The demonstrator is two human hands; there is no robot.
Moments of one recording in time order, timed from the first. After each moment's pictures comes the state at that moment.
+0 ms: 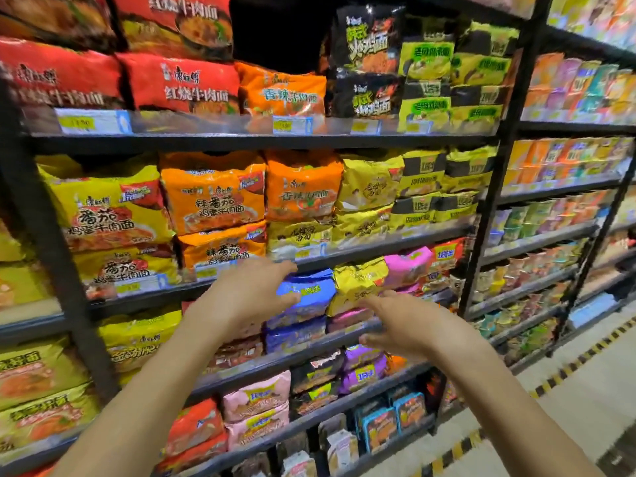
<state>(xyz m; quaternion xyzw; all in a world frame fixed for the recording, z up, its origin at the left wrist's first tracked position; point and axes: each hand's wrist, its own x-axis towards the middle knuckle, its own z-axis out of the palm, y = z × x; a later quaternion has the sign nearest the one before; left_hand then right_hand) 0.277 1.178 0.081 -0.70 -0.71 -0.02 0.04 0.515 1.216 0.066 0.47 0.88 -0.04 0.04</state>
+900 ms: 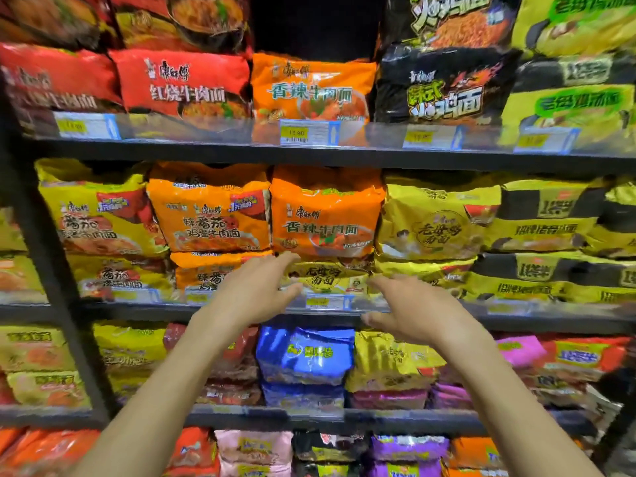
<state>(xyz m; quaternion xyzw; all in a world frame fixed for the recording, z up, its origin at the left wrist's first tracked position) 0.284 1.363 0.077 -0.51 -0.85 -0.13 0.07 0.484 1.503 0.087 0.30 0.95 0.02 -0.03</state>
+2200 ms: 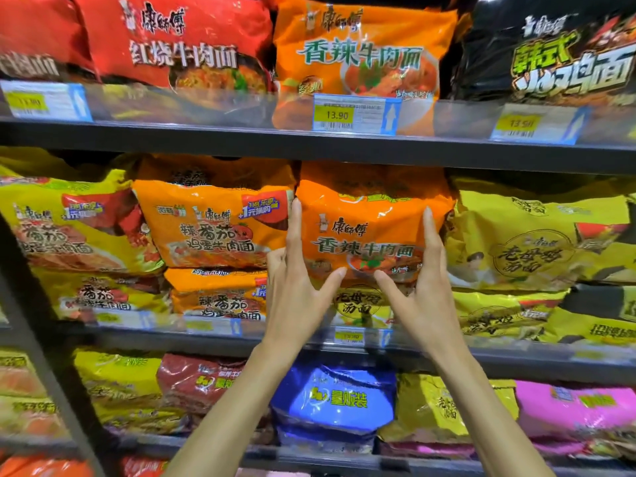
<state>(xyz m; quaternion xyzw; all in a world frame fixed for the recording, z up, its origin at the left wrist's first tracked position) 0.230 1.450 0.030 -0.44 -0.69 -0.55 0.16 0.364 1.570 0.040 0.18 0.81 -0.26 -0.50</state>
